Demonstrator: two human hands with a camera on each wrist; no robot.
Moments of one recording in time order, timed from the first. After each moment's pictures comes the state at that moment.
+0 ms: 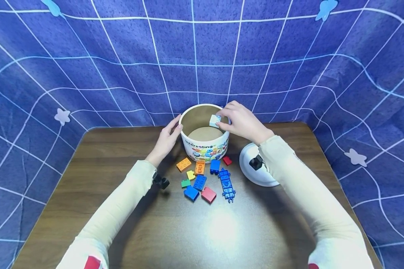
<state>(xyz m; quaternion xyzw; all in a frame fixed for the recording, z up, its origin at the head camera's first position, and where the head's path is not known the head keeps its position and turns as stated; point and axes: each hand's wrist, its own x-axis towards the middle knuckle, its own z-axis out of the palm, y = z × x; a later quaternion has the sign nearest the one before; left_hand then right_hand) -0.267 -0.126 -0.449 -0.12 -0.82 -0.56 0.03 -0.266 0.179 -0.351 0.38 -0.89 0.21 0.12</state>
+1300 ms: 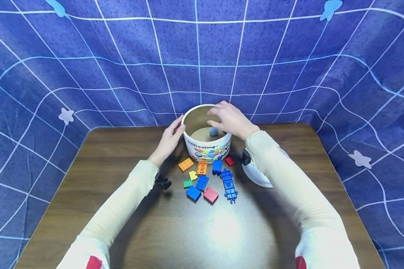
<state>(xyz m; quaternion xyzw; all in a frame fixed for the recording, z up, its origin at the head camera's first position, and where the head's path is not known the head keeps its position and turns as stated) -0.267 -0.125 -0.449 -0.13 -0.81 -0.57 0.04 -0.293 0.143 -0.361 0.39 -0.90 0.18 0.09</state>
